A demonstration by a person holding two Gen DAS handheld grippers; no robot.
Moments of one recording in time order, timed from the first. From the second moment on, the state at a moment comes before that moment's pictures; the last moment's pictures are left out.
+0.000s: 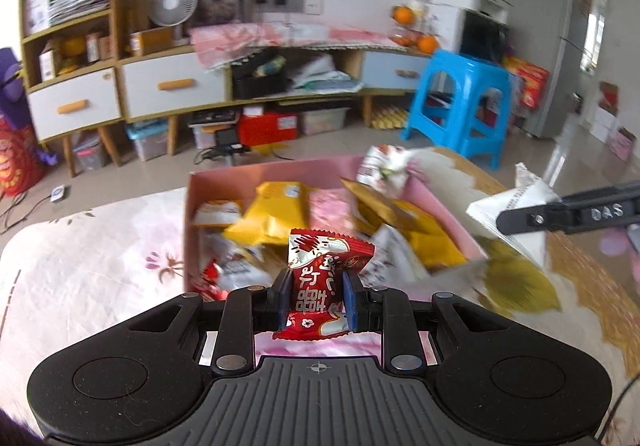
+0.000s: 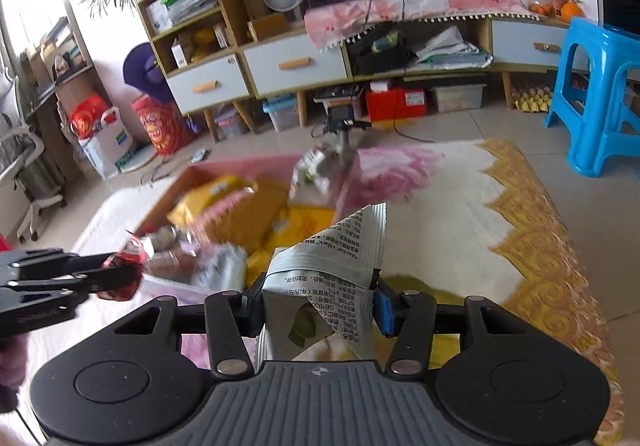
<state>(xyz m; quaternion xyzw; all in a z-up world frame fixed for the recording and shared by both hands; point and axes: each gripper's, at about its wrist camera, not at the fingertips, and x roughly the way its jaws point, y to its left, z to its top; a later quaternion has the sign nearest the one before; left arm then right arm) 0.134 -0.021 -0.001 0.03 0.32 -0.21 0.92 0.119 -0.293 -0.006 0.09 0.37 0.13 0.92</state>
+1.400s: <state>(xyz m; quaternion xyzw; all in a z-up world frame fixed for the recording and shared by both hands) 0.109 0.008 0.017 0.00 0.36 -0.04 0.93 0.115 -0.217 0.027 0.05 0.33 0.05 0.94</state>
